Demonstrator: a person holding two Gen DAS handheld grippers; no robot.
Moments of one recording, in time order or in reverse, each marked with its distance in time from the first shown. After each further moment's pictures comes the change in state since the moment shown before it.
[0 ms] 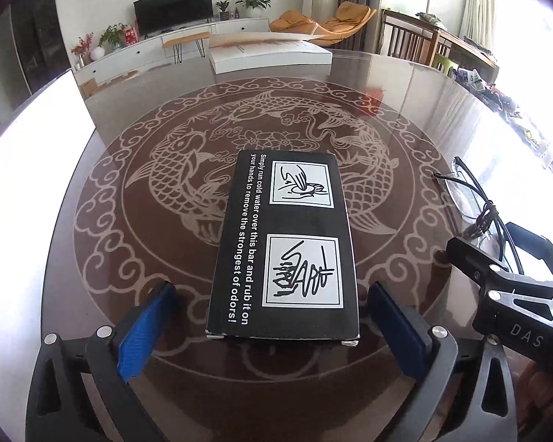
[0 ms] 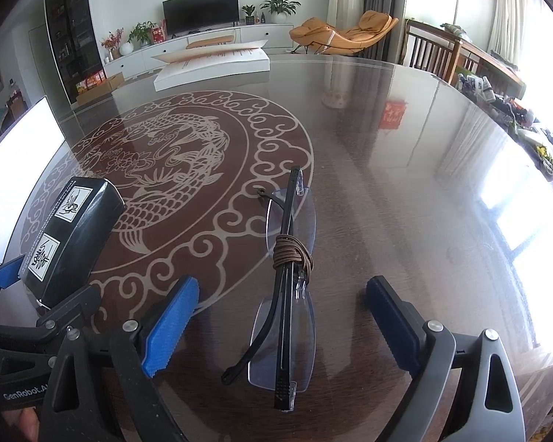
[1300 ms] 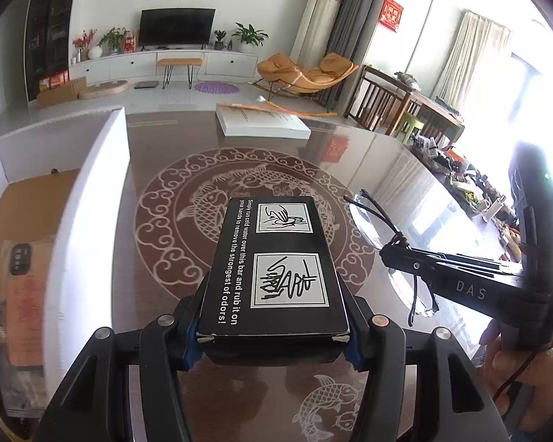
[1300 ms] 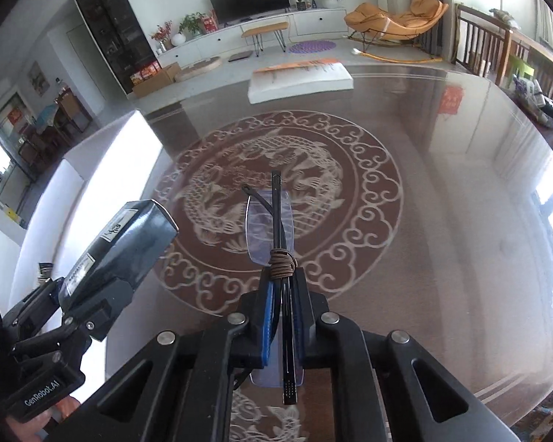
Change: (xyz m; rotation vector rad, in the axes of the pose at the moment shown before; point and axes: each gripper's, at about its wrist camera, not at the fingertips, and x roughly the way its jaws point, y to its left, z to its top) left arm -0.152 0.076 -0.008 -0.118 -0.166 -0.208; right arm -0.103 0.060 0.039 -0.028 0.074 0.313
